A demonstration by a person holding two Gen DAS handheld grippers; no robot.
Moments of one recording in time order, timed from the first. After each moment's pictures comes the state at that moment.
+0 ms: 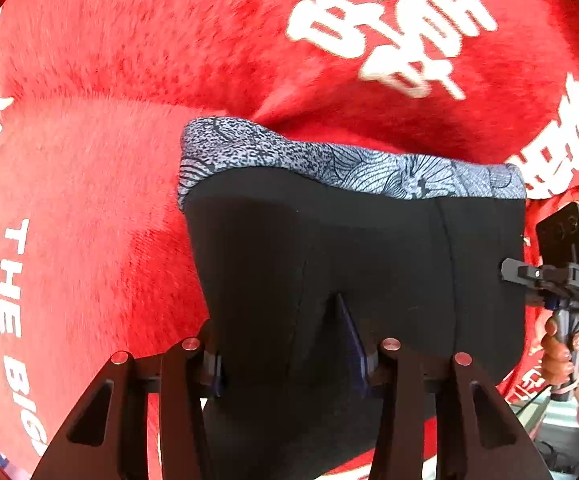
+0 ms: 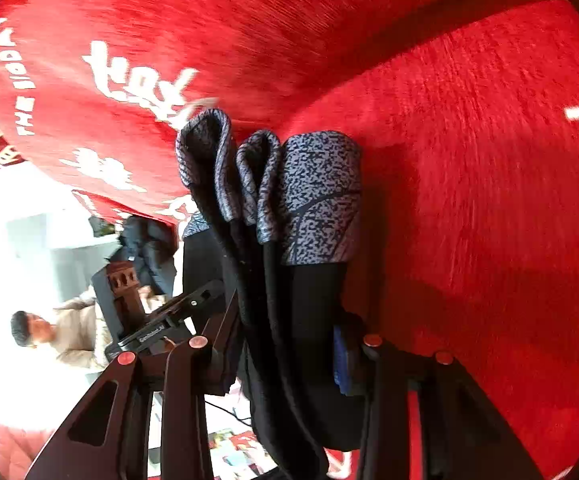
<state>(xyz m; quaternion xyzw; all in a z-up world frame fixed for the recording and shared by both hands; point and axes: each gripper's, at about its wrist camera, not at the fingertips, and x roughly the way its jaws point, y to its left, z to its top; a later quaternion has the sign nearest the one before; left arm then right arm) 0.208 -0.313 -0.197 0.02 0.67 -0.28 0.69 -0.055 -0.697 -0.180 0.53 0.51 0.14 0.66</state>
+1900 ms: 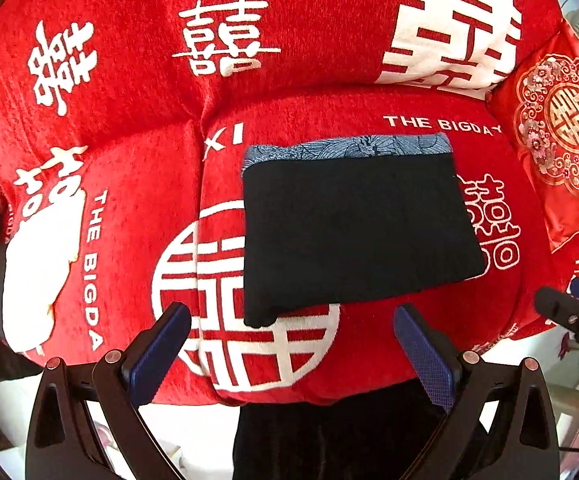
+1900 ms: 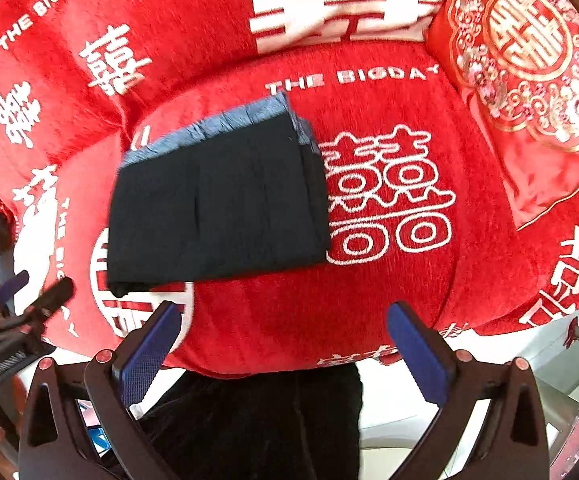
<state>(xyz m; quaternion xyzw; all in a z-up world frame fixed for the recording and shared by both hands) -0.038 -0.377 -0.047 0.20 0.60 -0.23 0.74 -0.289 -0.620 0.005 0.27 0.59 -0.21 0.73</state>
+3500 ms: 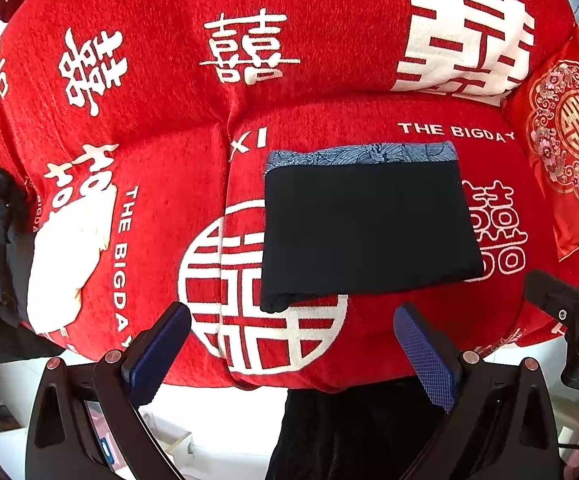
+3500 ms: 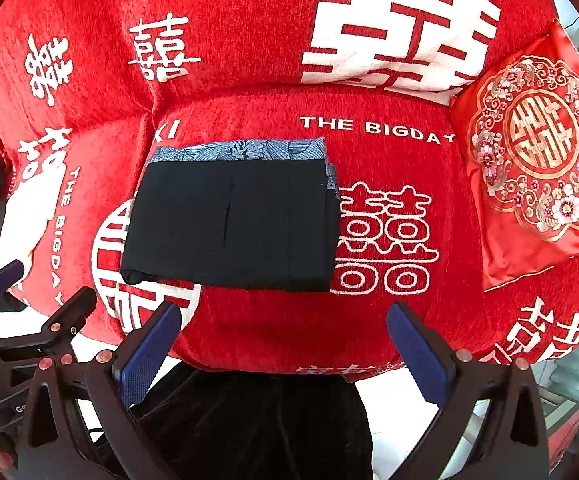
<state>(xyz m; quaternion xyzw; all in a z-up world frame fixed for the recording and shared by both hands) -0.050 -0.384 -0.019 0.22 0.60 -0.18 0.75 -0.254 -0.591 0.049 0.16 0.62 -0.18 0.75</state>
